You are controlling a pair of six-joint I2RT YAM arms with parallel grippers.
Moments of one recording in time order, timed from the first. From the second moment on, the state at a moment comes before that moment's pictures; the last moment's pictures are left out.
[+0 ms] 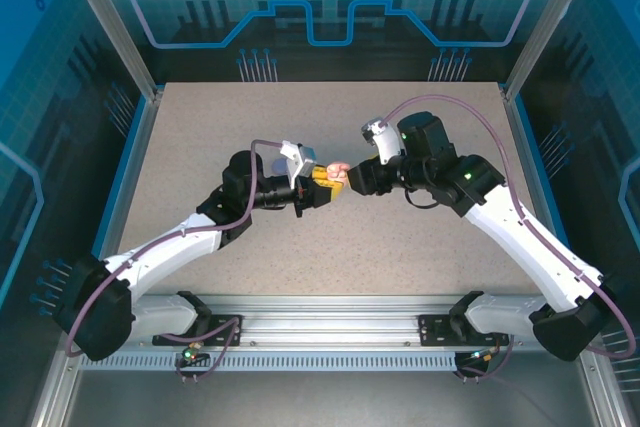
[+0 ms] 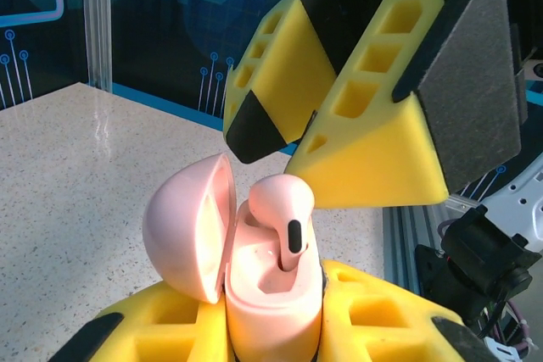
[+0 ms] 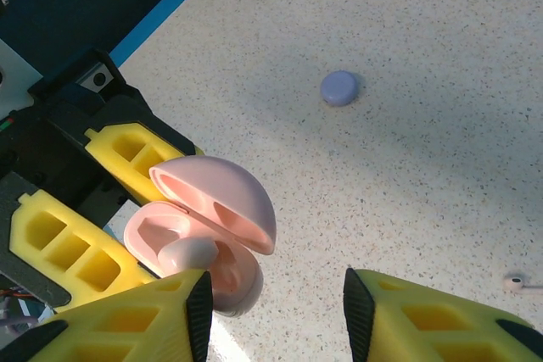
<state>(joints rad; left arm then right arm) -0.59 1.22 0.75 0.38 0.68 -0.16 0.62 1.21 1.32 -0.77 -0.27 0.18</state>
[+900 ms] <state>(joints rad) -0.59 1.23 0.78 0.32 0.76 -0.14 0.62 1.27 1.40 -0.86 -0.29 0.10</state>
